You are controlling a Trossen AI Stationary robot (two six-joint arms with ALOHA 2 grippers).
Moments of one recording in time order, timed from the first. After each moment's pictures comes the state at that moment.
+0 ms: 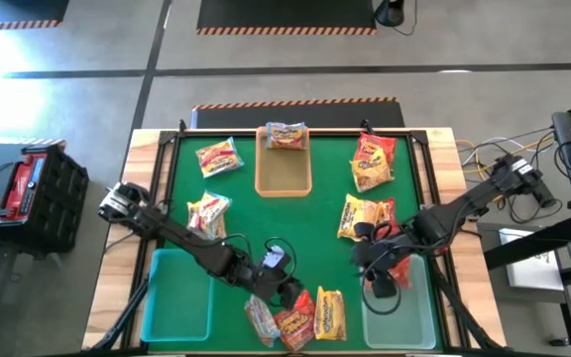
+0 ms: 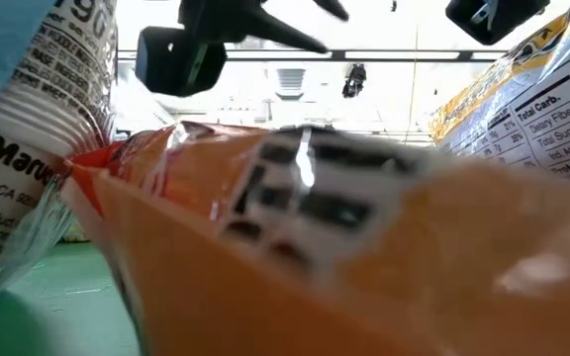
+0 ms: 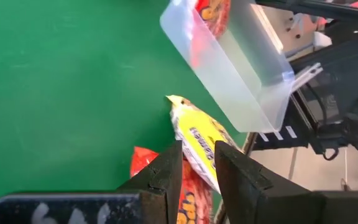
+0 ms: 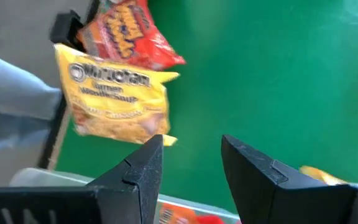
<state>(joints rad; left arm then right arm) -0.48 1.81 1.27 -0.12 -0.33 -1.23 0.51 1.28 1.05 -0.66 0.05 0.34</state>
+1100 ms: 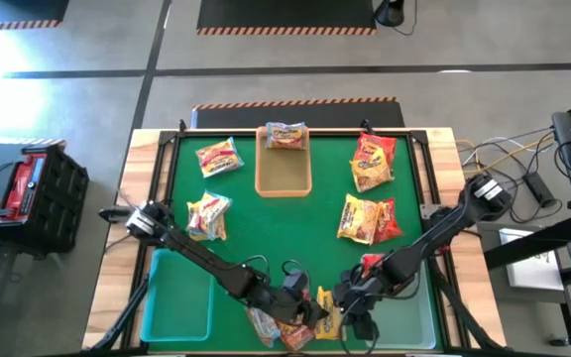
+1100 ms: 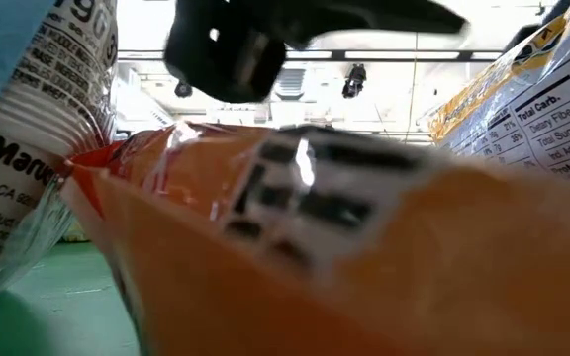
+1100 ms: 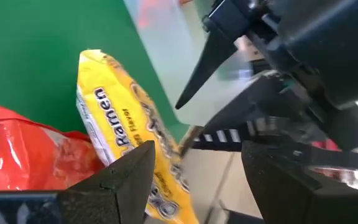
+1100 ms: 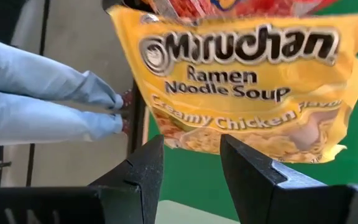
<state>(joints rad) -0.53 2.07 1.48 0.04 -0.30 -1.49 0.63 1.66 1.06 -0.31 -0.18 0.67</state>
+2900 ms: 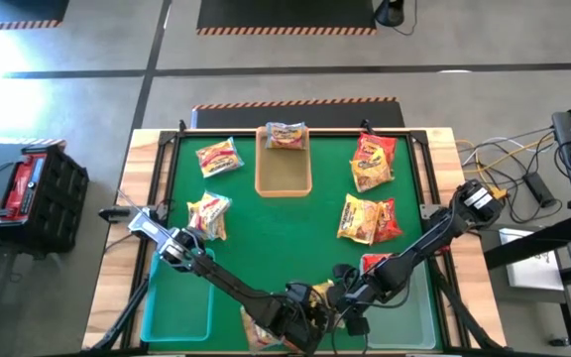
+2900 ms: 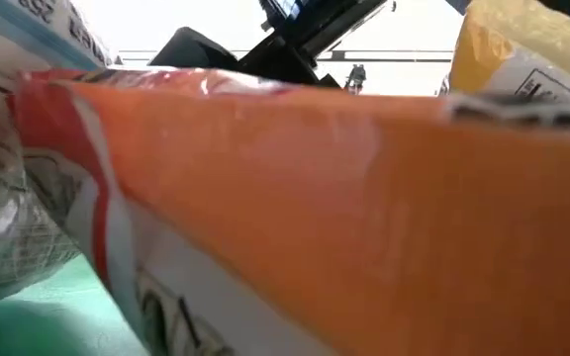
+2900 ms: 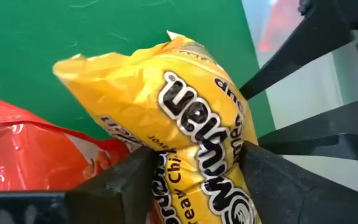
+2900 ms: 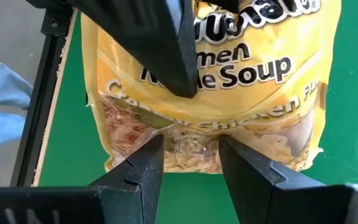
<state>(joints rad) -0.56 2.42 2.05 -0.68 -0.54 -1.78 0.63 1.76 1.06 -0.30 0.06 0.48</state>
